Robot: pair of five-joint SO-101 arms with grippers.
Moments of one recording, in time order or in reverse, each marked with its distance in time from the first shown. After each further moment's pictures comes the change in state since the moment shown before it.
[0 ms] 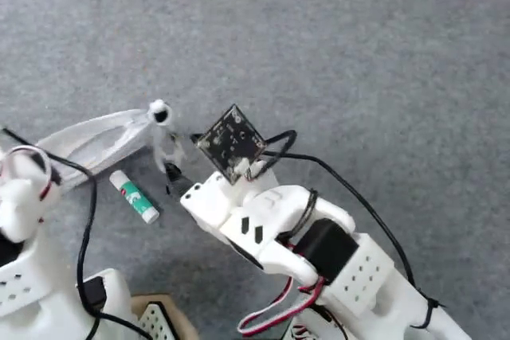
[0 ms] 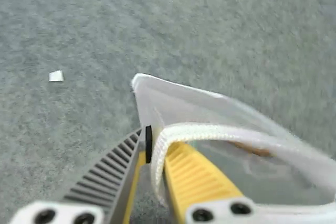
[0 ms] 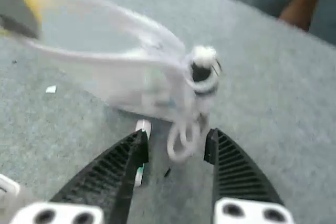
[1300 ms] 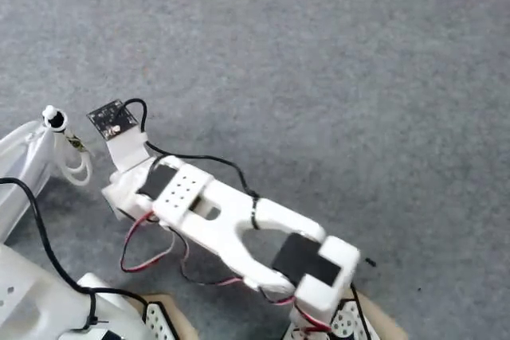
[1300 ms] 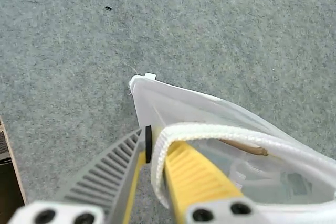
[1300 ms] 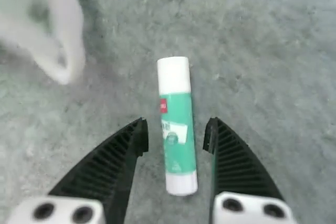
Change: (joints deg) left arm -28.7 0.0 -0.2 0.0 0.7; right arm -9.1 71.2 -32.3 -8.6 -19.4
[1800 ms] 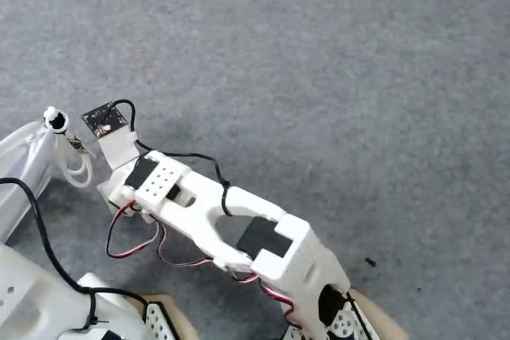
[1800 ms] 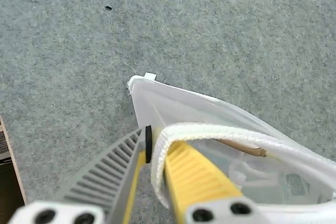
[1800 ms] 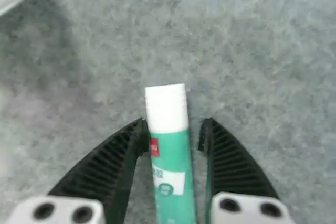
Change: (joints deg) left arm 0.0 0.0 0.0 0.0 0.0; right arm 1.2 16.6 -13.2 0.4 0.0
